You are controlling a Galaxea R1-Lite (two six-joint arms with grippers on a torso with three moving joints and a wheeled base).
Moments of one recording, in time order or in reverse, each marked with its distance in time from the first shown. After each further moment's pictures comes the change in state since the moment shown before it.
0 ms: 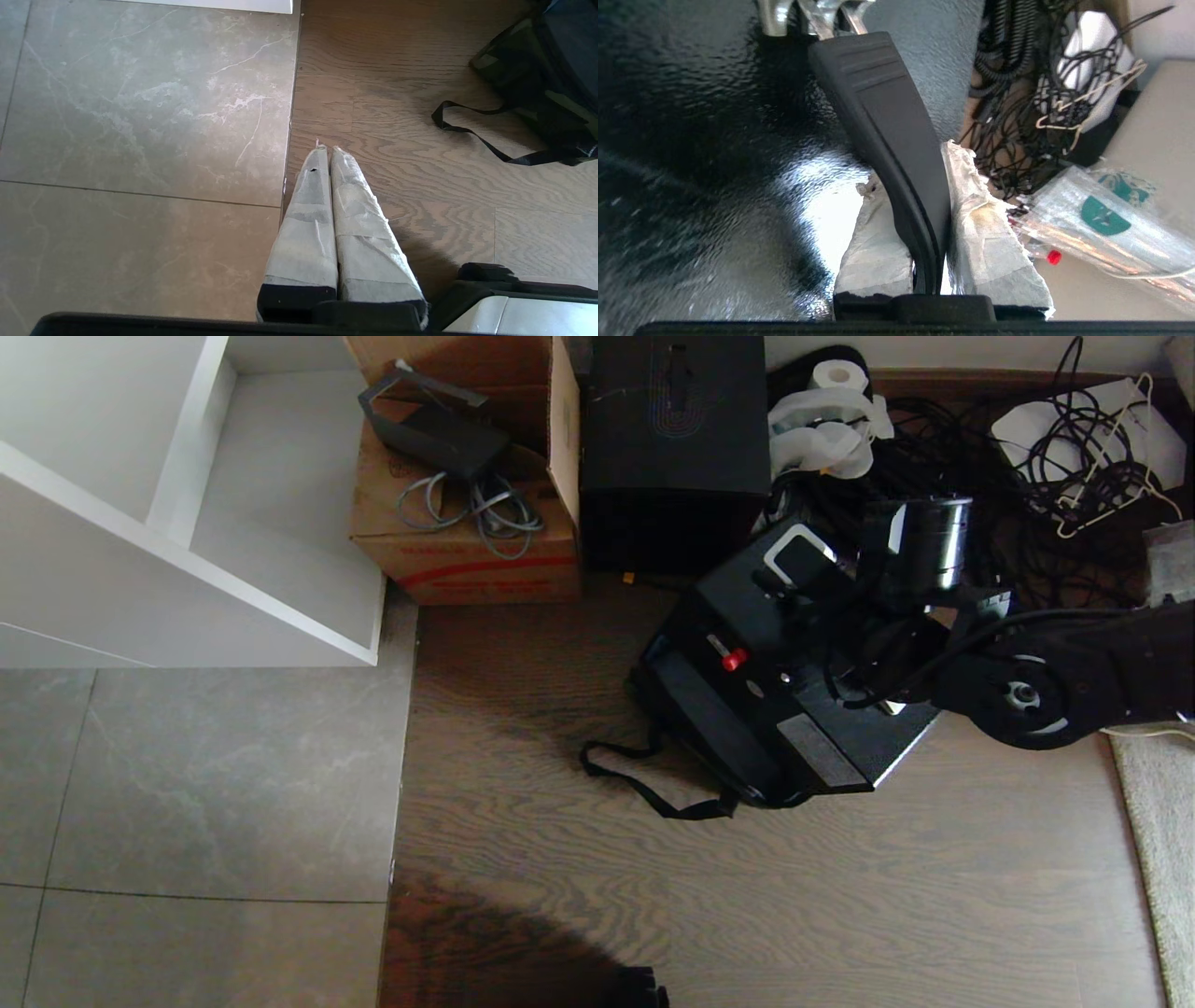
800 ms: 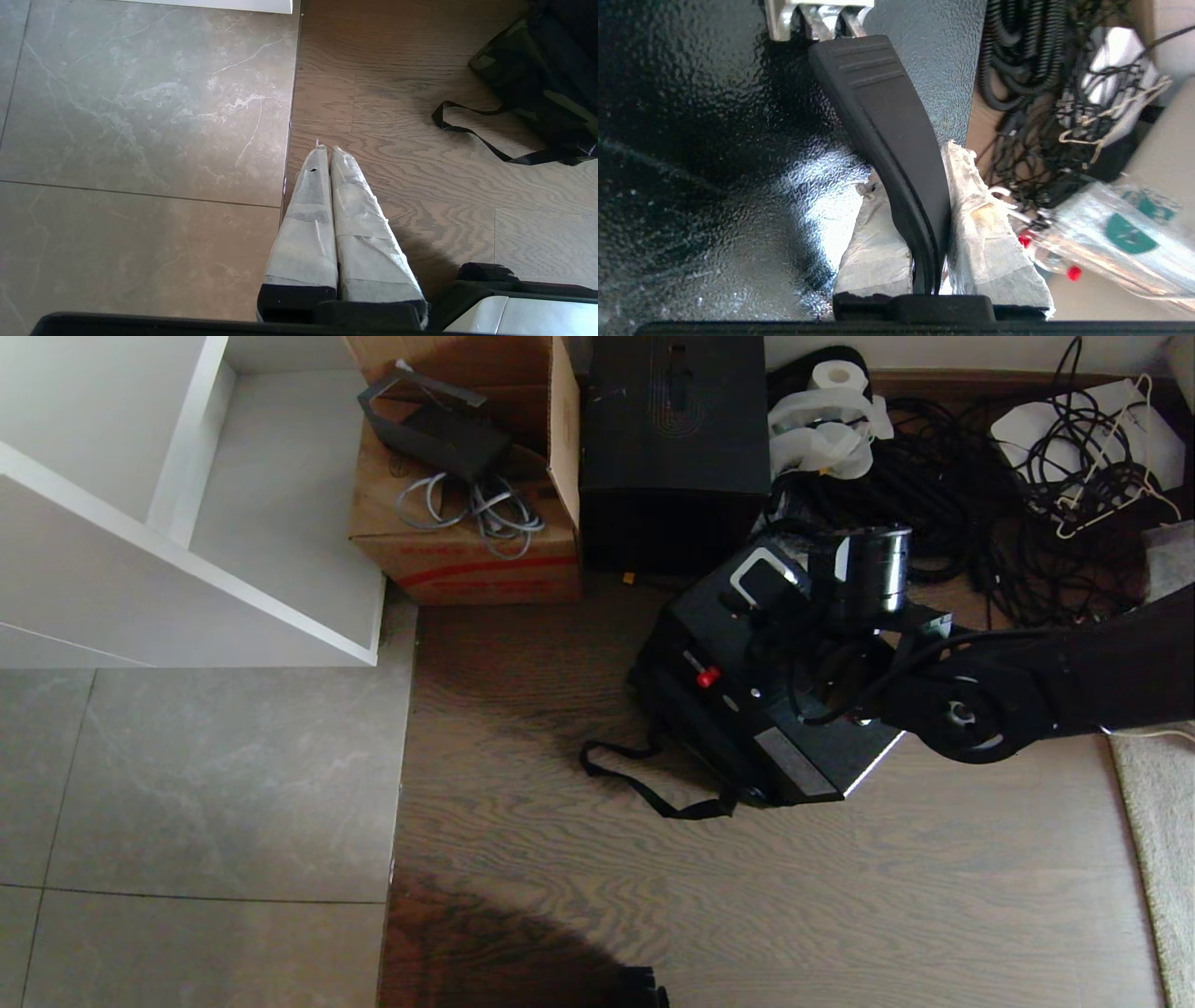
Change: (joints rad) left arm 0.000 0.000 0.000 0.000 0.000 0.000; right arm 0.036 0.079 -0.020 -0.026 0.007 0.020
